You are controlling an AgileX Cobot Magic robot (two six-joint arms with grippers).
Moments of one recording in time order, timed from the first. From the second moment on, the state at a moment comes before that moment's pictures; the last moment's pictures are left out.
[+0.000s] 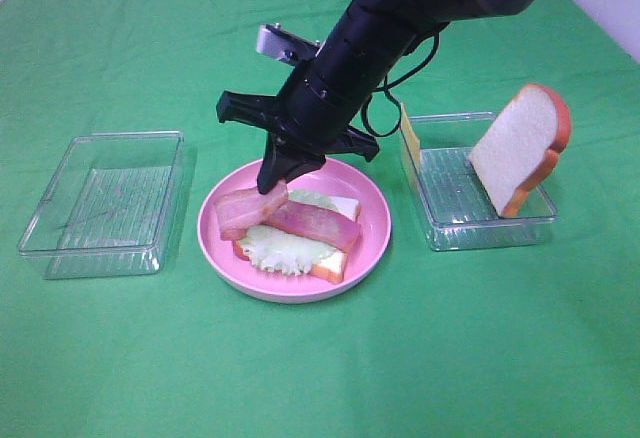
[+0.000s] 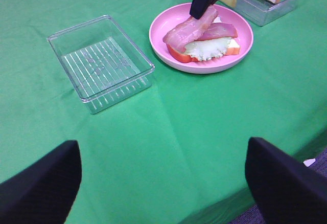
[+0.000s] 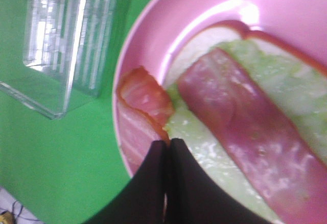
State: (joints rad) left arm -0.51 0.00 -0.50 -0.03 1.05 0.00; right arm 0.56 2.18 -1.63 0.56 0.85 0.02
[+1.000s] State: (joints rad) left arm -0.51 0.00 -0.50 -0.03 1.05 0.00; right arm 0.56 2.00 -1.71 0.11 1.02 0.15
